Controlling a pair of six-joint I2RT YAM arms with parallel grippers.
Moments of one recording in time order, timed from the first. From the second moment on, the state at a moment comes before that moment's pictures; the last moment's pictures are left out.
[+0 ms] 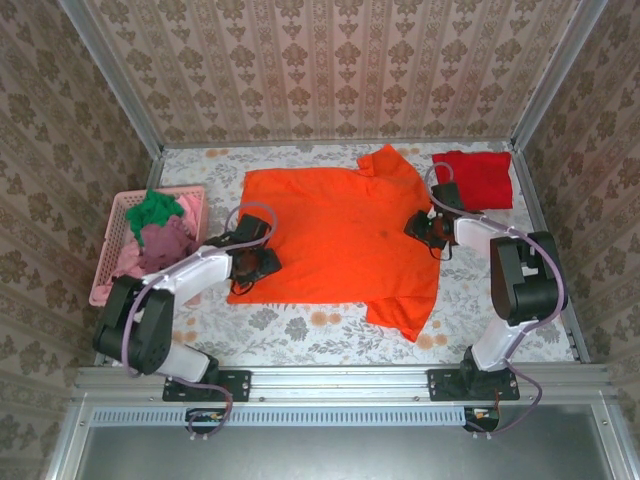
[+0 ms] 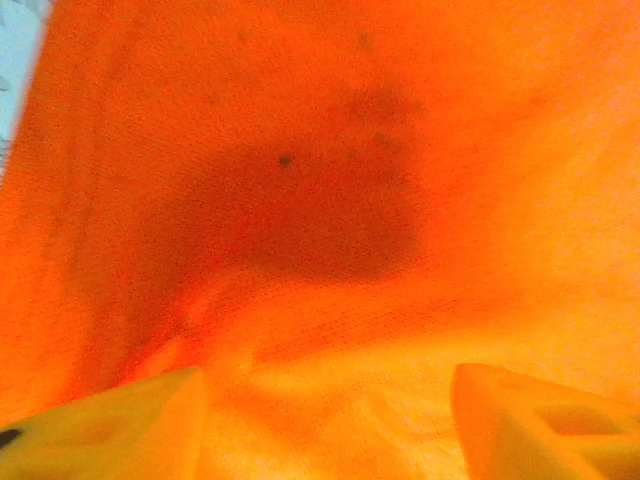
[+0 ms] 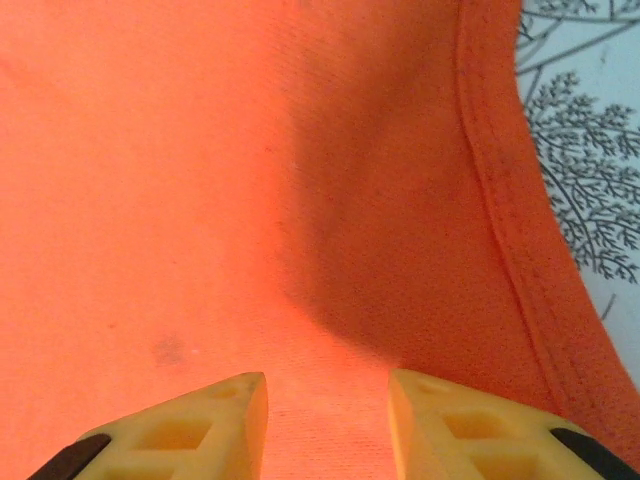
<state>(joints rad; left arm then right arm) -0.47 1.42 0.78 -0.54 -0.03 -0.83 0.08 1.73 0.97 -0.27 -0.20 0.58</state>
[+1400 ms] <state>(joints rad) -0.23 1.09 0.47 -0.55 0.06 -1.22 0.09 1.37 0.84 -0.30 -0.24 0.62</state>
